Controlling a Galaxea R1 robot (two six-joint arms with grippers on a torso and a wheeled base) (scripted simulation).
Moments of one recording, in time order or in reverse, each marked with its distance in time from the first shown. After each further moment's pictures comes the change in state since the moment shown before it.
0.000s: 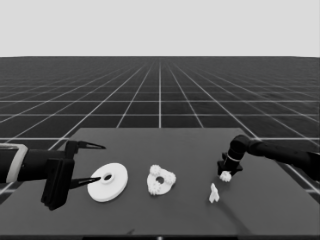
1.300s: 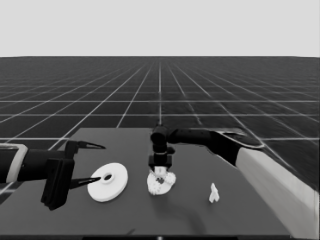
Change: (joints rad) left arm 0.000 0.000 0.000 0.000 0.000 0.000; right arm 0.127 0.717 -0.027 0.008 -0.223 0.667
